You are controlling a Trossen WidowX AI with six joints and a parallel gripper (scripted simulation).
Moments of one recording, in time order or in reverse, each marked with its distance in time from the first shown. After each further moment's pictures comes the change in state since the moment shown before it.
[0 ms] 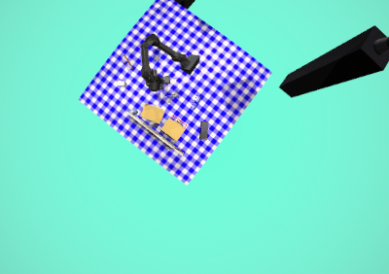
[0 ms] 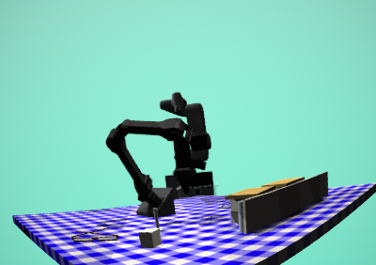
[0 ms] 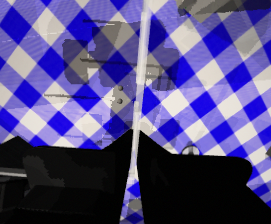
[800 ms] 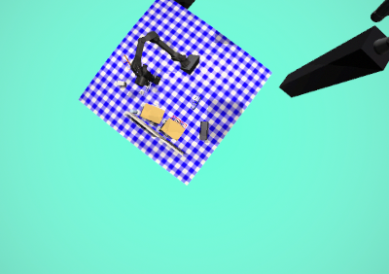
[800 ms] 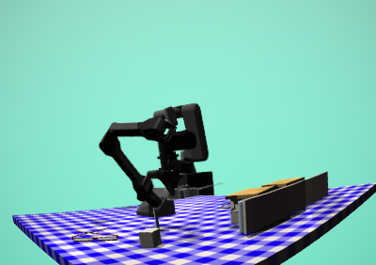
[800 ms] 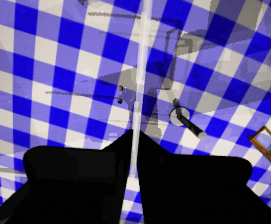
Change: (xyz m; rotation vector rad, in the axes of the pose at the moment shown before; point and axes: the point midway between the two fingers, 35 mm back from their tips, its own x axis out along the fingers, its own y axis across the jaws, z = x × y) arm -0.005 -0.067 -0.042 0.544 -0.013 0.024
